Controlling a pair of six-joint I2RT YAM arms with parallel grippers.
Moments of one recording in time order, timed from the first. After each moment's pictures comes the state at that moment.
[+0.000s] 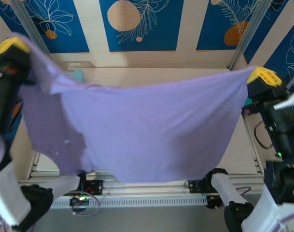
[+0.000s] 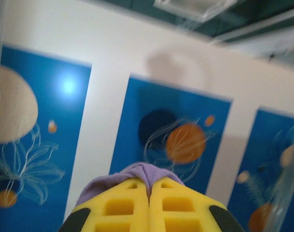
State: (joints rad) left arm -0.24 1.20 2.14 -0.70 -0.09 -0.21; right arm -0.11 0.87 1.83 -0.73 -0.31 0.17
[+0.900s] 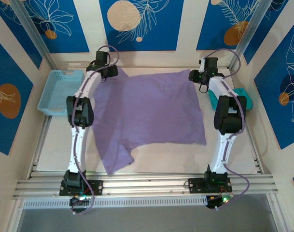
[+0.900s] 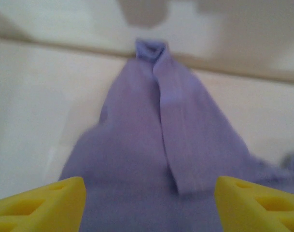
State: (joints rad) left arm -0.15 2.44 2.26 -0.62 -0.02 -0.29; right arm -0.03 2.05 1.65 -0.37 -0.19 0.20
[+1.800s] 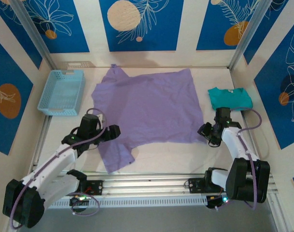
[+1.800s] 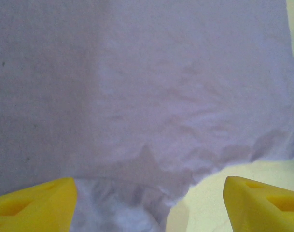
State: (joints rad) left arm -0.43 0.92 0.56 -0.45 0.21 -0.63; right arm -0.14 1.17 0.65 -0.74 -0.18 0.54
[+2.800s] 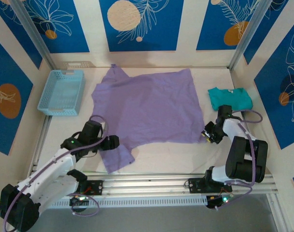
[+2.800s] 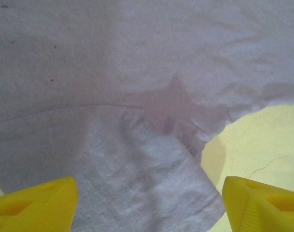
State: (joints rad) left arm -0.51 0.86 0.54 -0.64 0.15 -0.58; right arm -0.22 1.39 0.72 -0.72 -0.20 0.62
